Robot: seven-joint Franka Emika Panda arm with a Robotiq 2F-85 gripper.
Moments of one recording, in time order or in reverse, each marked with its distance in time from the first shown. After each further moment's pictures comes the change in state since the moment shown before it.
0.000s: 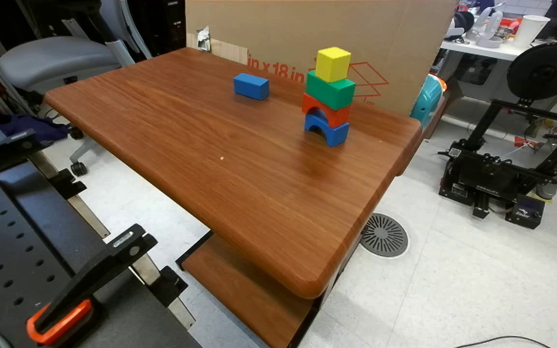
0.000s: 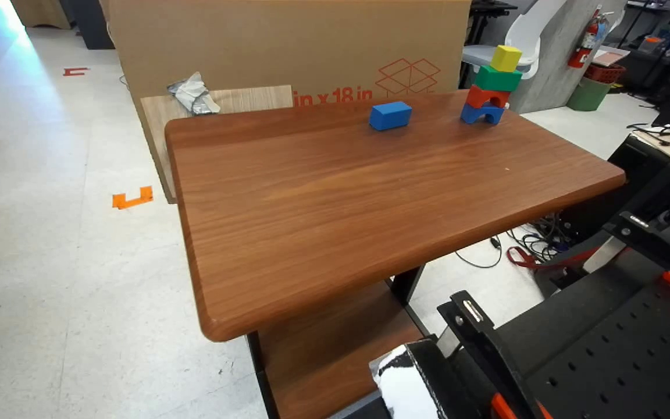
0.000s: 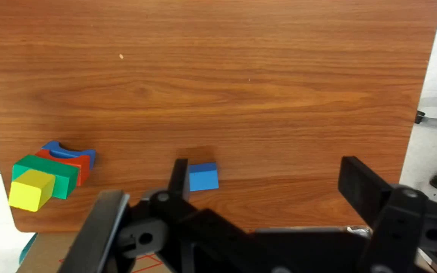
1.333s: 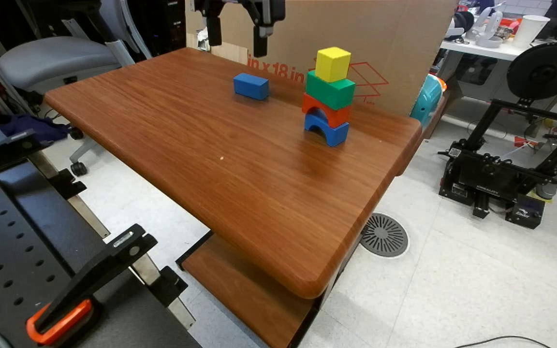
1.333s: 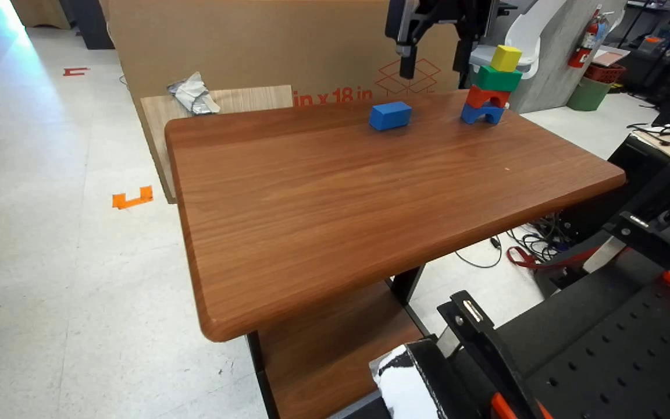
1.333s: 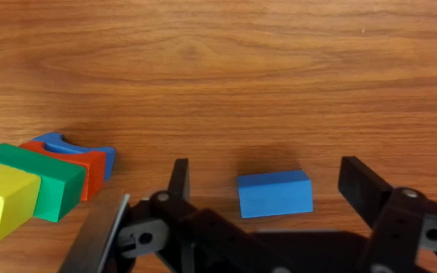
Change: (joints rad) arm -0.035 0.456 -0.052 0.322 -0.082 0.016 -0.010
